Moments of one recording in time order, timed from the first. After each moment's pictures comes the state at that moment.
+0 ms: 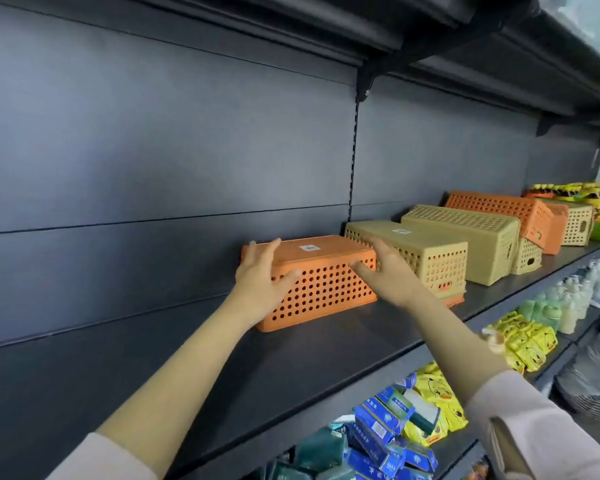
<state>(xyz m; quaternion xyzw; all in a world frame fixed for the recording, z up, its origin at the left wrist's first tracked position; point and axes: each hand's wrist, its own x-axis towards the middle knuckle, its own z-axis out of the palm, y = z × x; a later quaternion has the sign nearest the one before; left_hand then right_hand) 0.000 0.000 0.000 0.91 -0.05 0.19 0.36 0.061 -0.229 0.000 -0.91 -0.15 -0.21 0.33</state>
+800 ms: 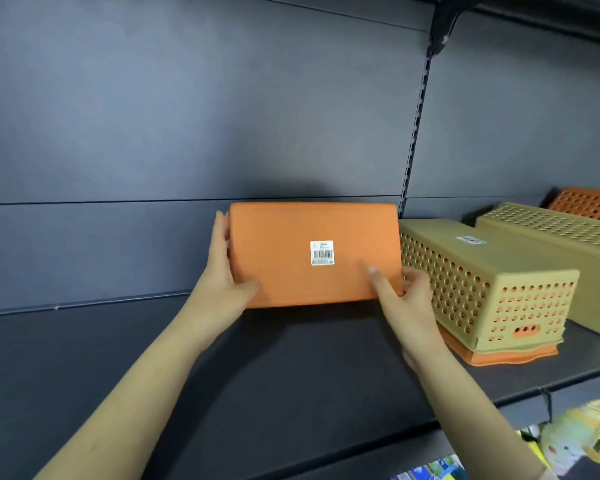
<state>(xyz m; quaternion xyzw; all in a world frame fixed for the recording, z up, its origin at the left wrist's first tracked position) 0.031 0.016 -0.016 0.78 0.05 0.25 0.58 0.124 -0.218 -0.045 -0.75 -0.07 -0.12 0.65</state>
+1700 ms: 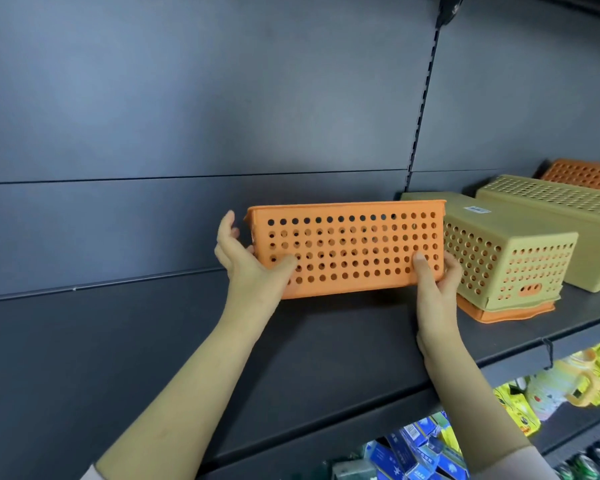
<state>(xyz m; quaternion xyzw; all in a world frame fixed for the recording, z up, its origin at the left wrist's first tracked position) 0.013 -0.002 -0.034 0.70 0.08 0.34 0.62 0.100 -0.214 -0.079 -0.64 -0.05 -0.19 0.75</state>
